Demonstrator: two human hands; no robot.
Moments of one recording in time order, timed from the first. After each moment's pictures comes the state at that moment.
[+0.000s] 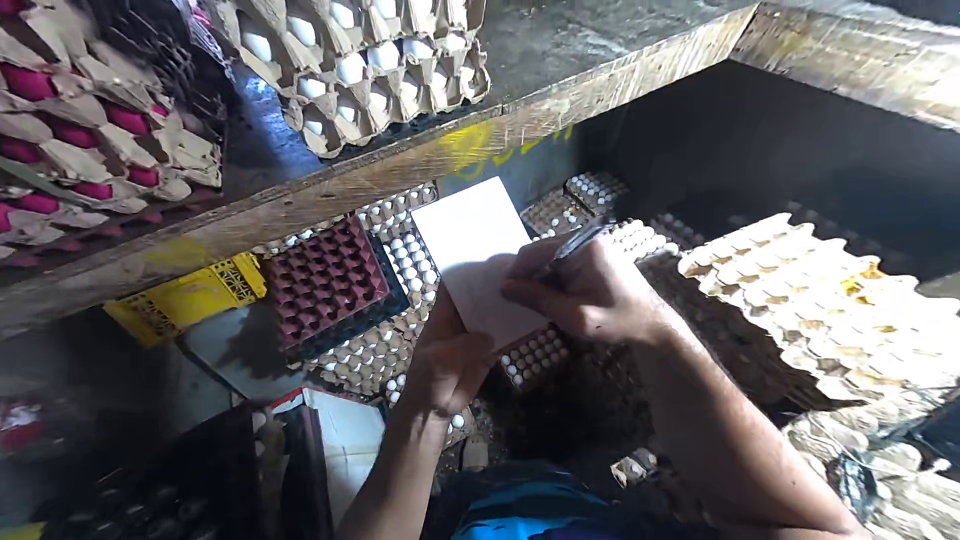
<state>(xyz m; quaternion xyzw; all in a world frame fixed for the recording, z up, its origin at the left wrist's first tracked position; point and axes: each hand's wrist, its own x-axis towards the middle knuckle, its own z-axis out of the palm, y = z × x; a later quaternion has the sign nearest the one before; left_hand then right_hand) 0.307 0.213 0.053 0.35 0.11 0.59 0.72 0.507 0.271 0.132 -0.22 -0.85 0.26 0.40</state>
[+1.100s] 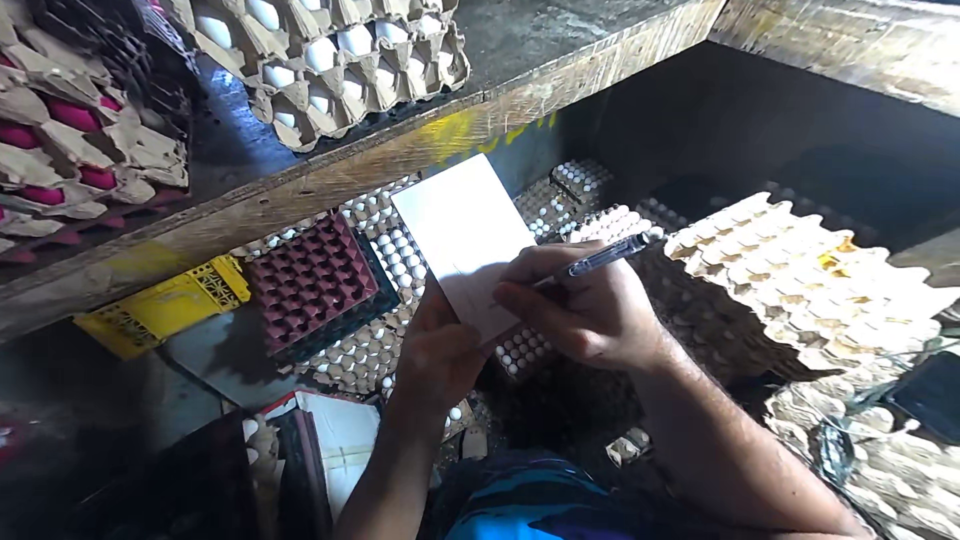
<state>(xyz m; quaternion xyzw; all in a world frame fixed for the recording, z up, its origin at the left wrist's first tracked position) 0.312 0.211 0.063 0.34 0.08 0.59 0.72 0.504 0.239 0.123 -0.23 -0.81 0.26 0.47</state>
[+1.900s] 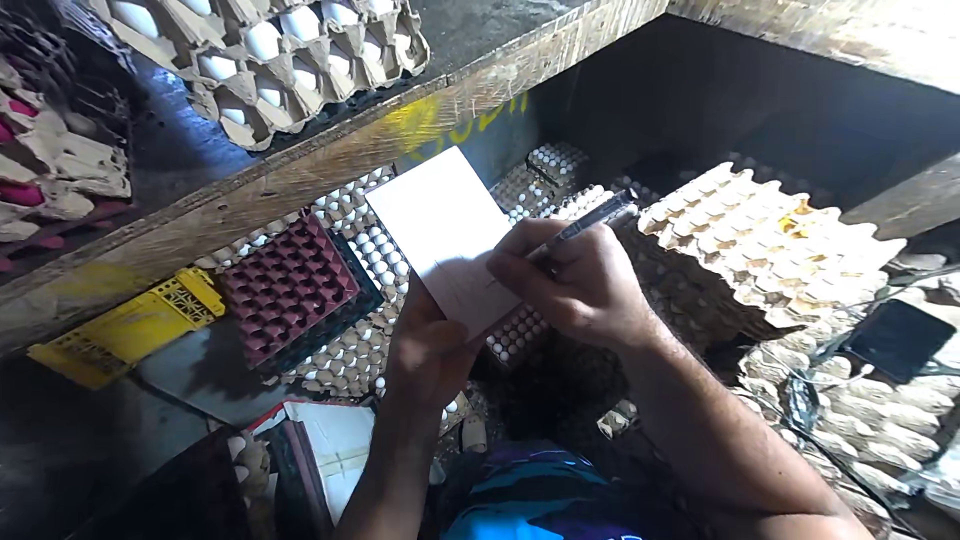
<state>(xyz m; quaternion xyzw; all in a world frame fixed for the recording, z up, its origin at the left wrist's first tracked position) 0.321 0.208 0.060 0.33 0.09 0.59 0.73 0.511 0.229 0.123 -0.31 -0.77 0.25 0.50</state>
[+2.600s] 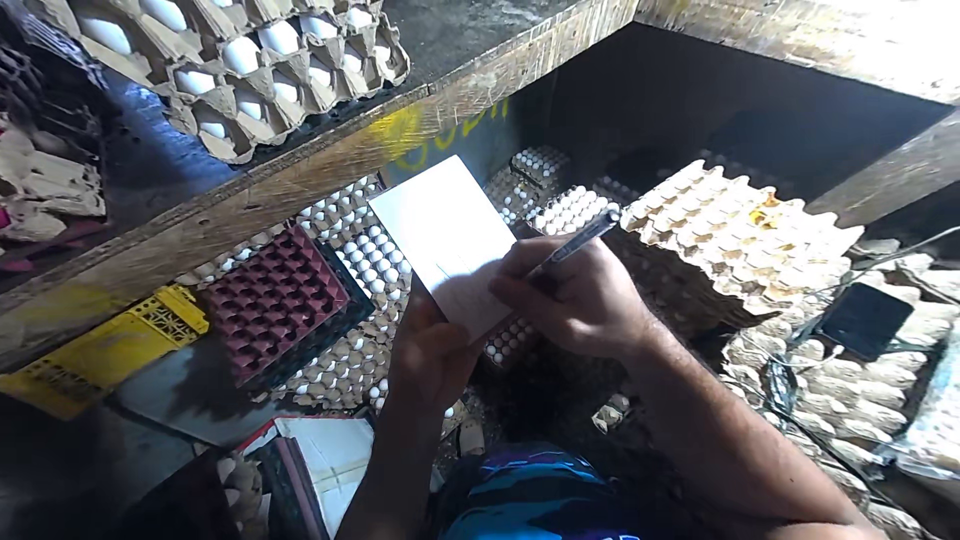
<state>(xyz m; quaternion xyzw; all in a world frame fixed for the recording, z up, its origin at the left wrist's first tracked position) 0.326 0.212 0.059 0.33 0.09 0.57 0.75 0.520 0.223 0.114 -0.32 -0.80 0.21 0.46</state>
